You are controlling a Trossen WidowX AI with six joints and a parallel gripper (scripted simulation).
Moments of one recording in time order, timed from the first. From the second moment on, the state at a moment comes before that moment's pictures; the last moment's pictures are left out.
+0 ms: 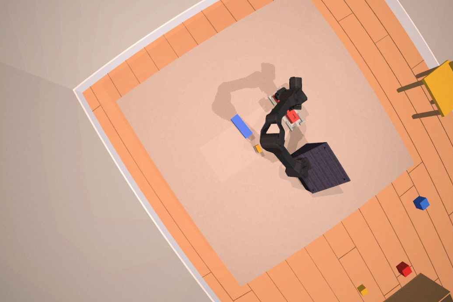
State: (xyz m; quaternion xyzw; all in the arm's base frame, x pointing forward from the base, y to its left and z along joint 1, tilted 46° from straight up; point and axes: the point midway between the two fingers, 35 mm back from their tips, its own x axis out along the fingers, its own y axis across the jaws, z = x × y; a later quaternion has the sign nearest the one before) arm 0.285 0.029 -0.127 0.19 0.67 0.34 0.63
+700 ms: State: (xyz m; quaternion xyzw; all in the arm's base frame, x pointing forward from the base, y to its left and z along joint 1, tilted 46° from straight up) arm 0.283 0.033 -0.131 0.19 0.67 0.34 0.62
